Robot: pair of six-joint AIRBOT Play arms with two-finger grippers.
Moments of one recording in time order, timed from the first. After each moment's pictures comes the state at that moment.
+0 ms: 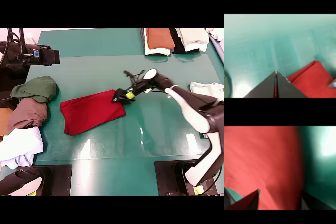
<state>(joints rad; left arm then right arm) -0.27 -1.12 1.45 1.48 -0.95 -1.61 0.34 -1.87 1.45 -0.65 1.17 1.36</state>
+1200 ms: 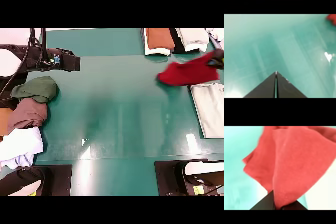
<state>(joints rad) -0.46 -1.13 1.45 1.46 -0.92 -1.66 -0.56 -1.53 1.72 -1.16 1.30 1.46</state>
